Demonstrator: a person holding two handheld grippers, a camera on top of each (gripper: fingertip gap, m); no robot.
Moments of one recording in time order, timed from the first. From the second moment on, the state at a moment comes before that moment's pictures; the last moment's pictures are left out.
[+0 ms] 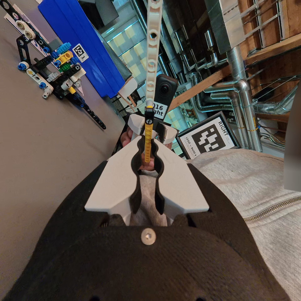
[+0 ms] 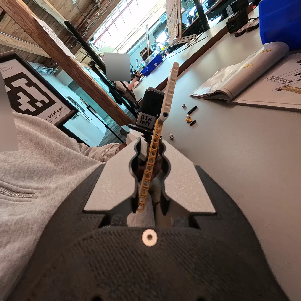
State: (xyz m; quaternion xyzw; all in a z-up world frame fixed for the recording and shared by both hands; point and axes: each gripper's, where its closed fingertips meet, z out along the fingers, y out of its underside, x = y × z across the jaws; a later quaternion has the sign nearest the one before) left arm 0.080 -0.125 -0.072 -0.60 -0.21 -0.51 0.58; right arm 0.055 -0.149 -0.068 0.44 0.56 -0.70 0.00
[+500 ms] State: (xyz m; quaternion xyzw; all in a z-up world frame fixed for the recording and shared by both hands) left arm 0.080 -0.125 -0.073 -0.59 -0.21 -0.51 0.58; right arm 0.053 -0.150 -0.069 0.45 0.55 -0.70 0.01
